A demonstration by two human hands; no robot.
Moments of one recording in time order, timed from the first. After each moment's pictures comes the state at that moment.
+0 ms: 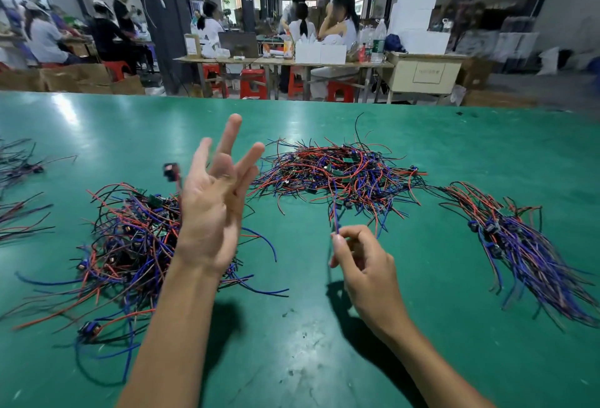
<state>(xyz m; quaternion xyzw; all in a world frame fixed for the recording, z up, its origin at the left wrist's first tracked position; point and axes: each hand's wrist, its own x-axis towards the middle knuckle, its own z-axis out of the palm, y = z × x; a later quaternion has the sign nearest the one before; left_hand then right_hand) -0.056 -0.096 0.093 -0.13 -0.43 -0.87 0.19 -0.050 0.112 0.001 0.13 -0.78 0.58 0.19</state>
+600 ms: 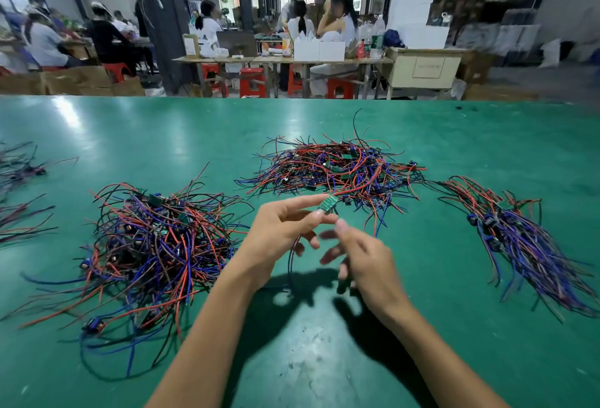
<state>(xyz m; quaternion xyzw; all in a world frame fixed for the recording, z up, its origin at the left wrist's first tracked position) -0.058 -0.048 0.060 -0.07 -0.71 -0.70 -0.02 -0.049 0.117 0.020 0.10 -0.77 0.63 0.03</state>
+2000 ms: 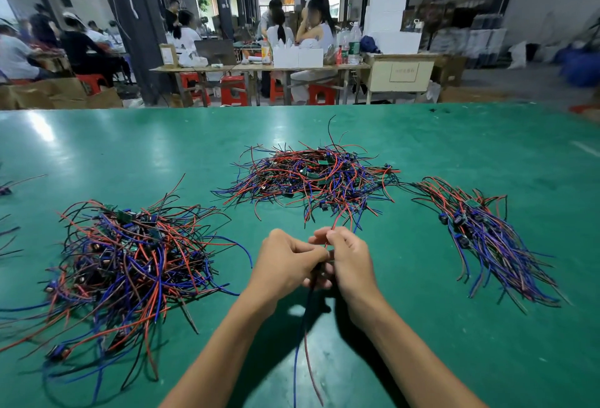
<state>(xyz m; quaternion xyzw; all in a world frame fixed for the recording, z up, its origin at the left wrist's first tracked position) -0.047 0.006 0.046 0.01 -0.79 -0.62 -0.04 -0.072 0.114 0.007 -0.05 -0.63 0.78 0.02</state>
